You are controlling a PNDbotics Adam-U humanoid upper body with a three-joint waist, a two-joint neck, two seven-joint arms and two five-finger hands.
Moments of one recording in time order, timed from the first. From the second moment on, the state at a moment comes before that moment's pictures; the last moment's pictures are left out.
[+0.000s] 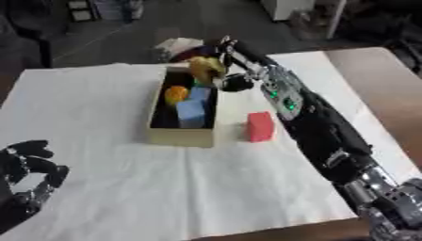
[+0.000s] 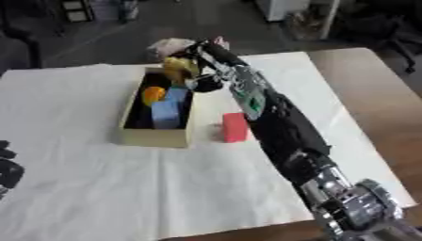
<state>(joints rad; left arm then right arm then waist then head) -0.08 0.22 -0.04 -1.82 -0.12 -0.01 -0.14 -0.95 -0.19 0.13 -0.87 0.75 -0.31 0.24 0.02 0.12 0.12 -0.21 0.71</state>
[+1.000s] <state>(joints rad) -0.08 0.21 -0.04 -1.82 -0.12 -0.02 -0.15 -0.94 -0.20 0.13 -0.95 0.85 -0.31 0.19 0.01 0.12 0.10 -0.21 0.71</state>
